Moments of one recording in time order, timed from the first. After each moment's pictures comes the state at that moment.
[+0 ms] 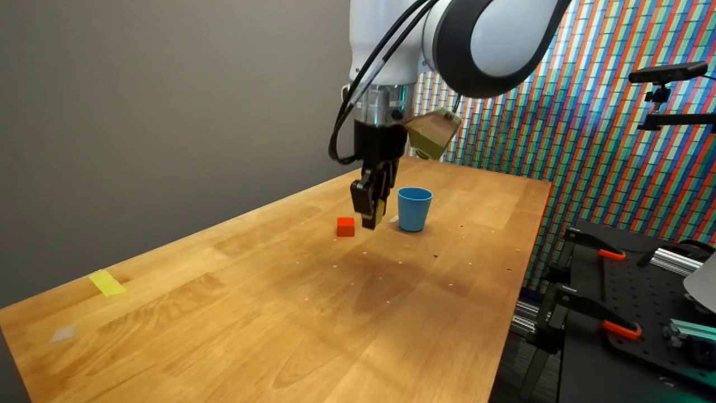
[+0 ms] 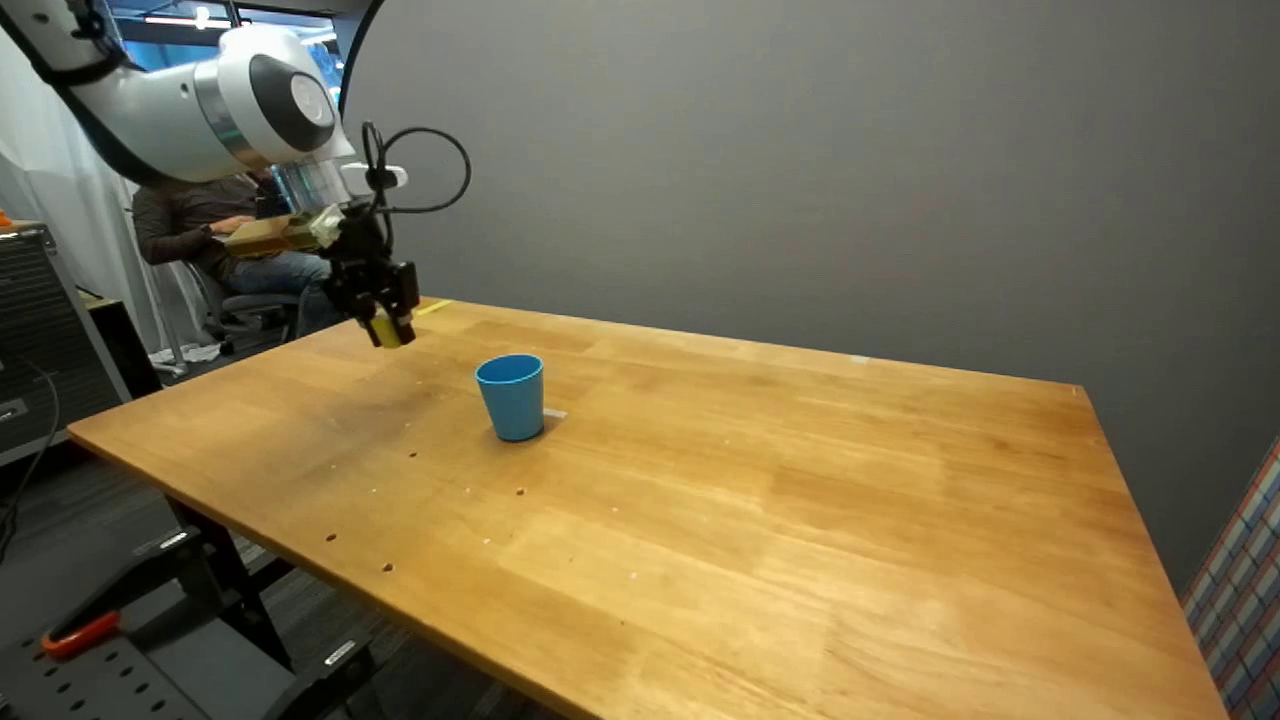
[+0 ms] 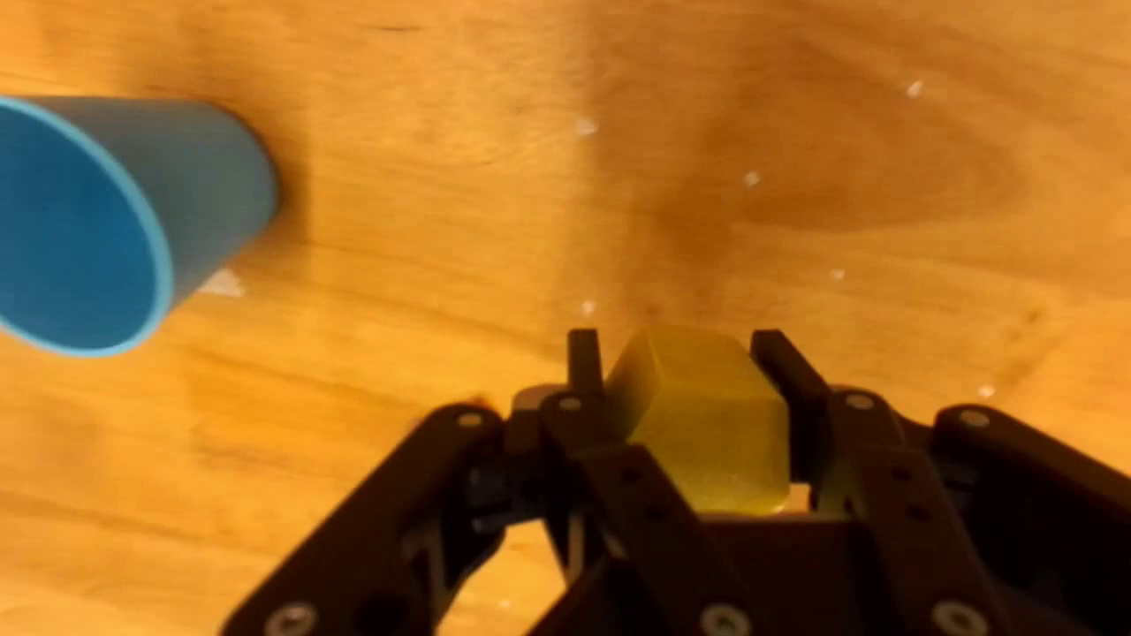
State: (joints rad) arm 0.46 0.29 -0.01 -2.26 -0.30 2.59 0.47
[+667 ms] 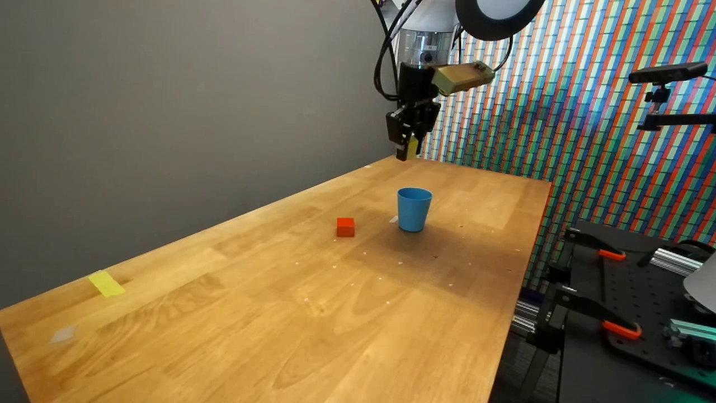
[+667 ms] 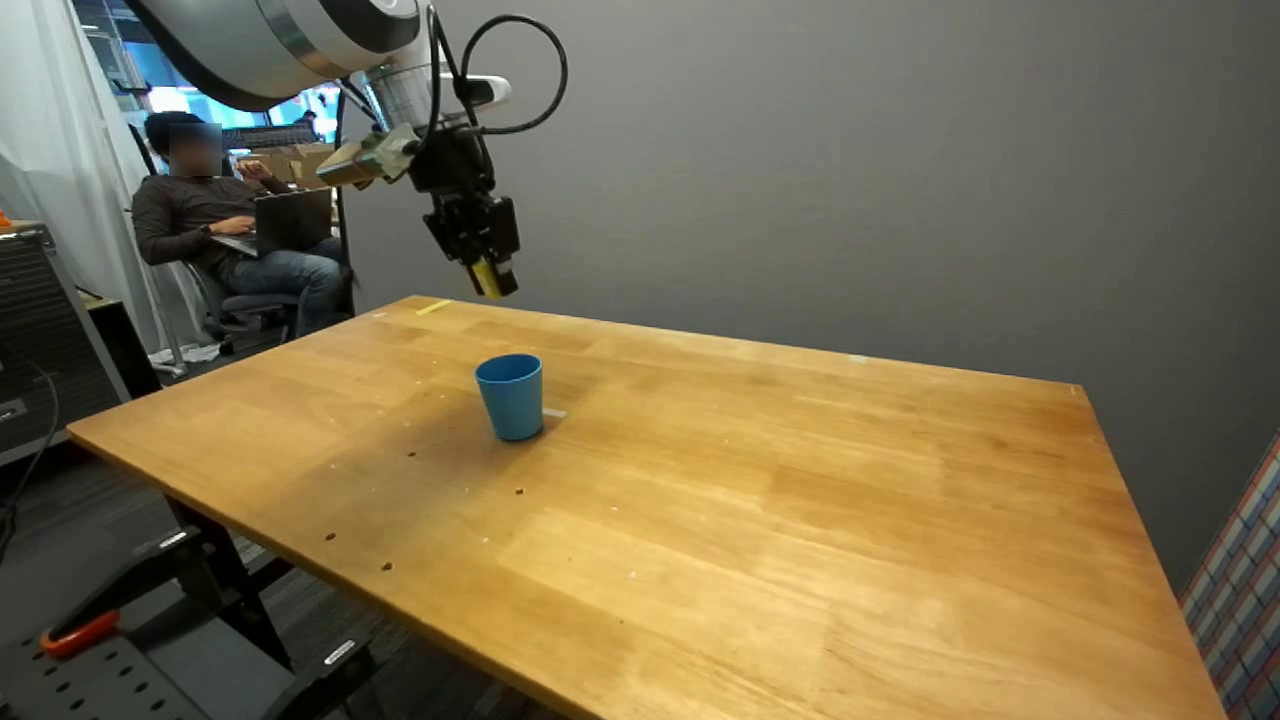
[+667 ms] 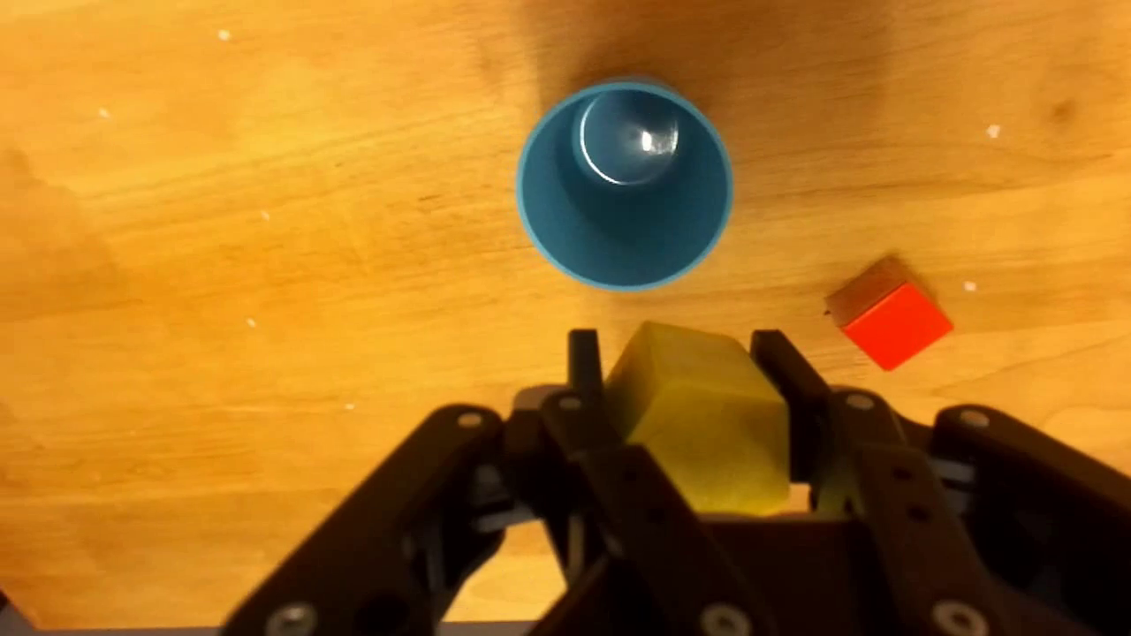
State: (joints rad) arm 0.19 0.09 -0.04 -2.35 -0.31 2.54 0.53
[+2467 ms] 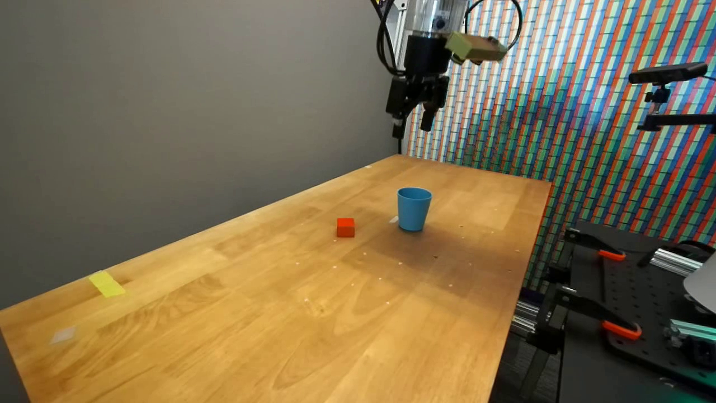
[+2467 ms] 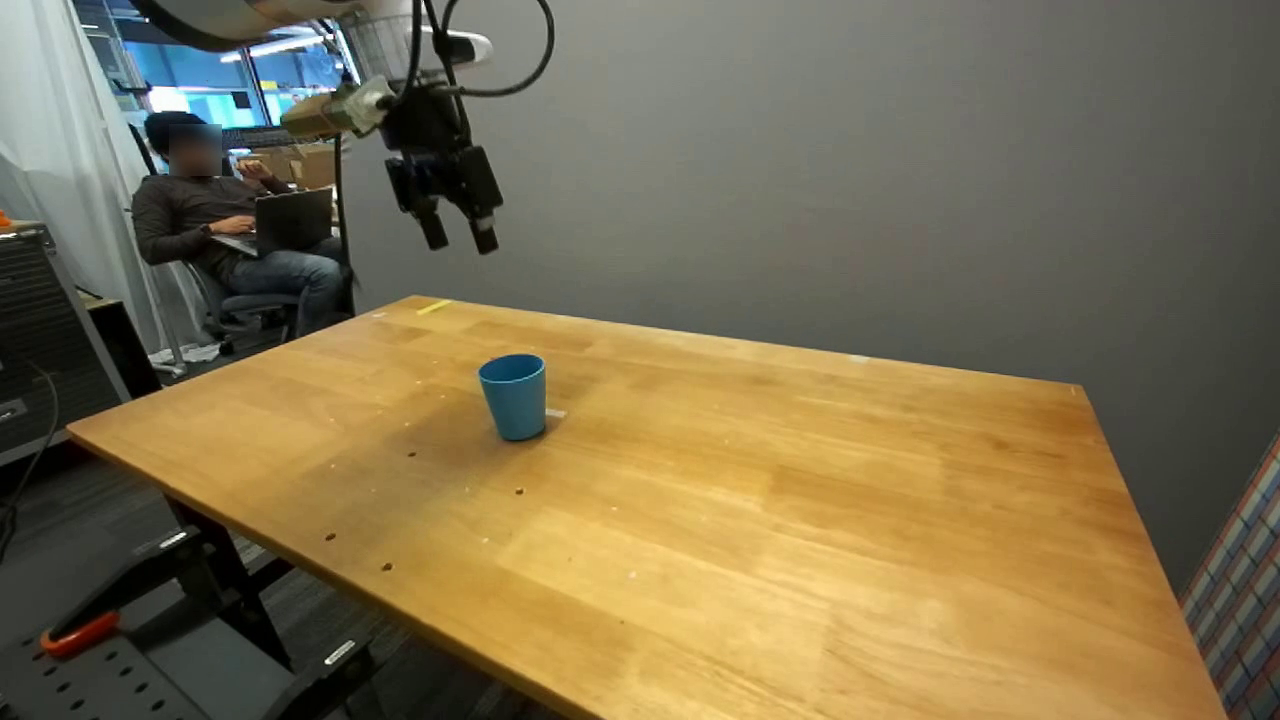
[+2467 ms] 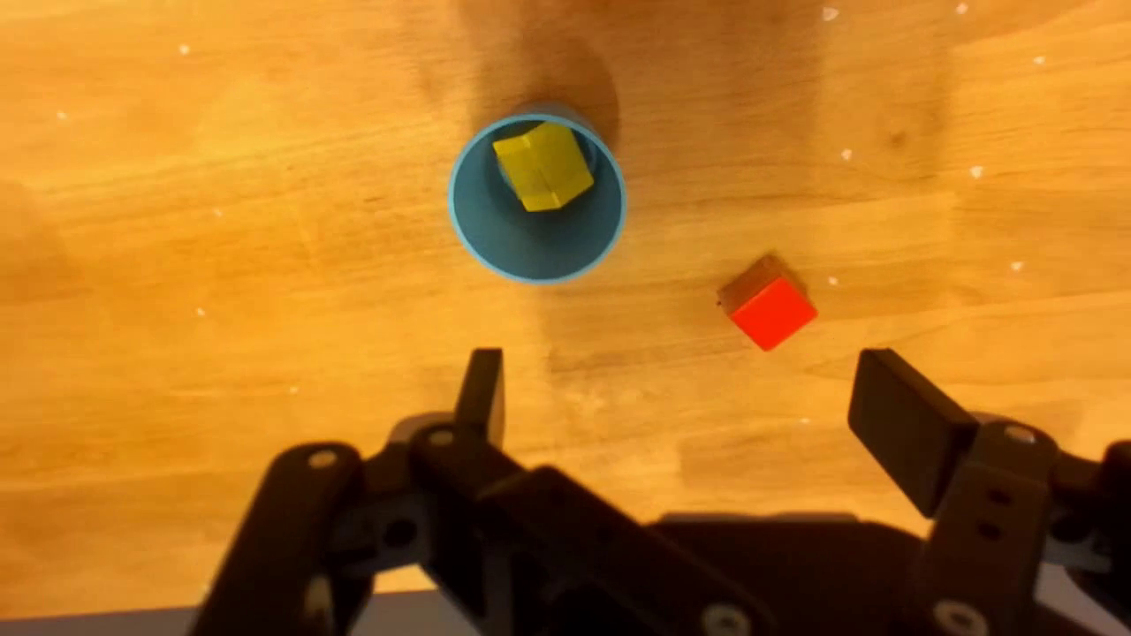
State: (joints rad) arm 0.14 -0.04 0.04 -2.38 -0.14 2.47 0.36
